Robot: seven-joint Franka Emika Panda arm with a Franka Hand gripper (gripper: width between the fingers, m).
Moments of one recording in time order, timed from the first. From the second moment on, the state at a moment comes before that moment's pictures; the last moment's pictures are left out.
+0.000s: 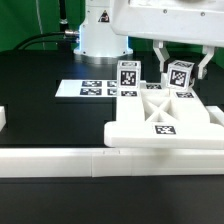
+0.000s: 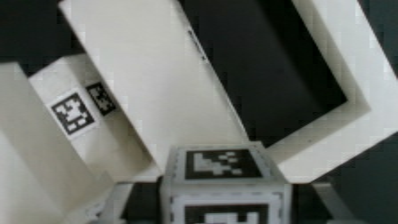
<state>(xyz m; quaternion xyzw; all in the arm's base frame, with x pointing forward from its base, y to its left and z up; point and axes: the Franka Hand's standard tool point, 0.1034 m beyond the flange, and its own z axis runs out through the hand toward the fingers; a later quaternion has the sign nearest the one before) 0.621 0.057 0.115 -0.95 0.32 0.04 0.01</state>
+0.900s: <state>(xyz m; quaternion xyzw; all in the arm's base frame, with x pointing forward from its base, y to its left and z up) 0.614 0.057 0.114 -0.77 0.63 0.03 0.04</state>
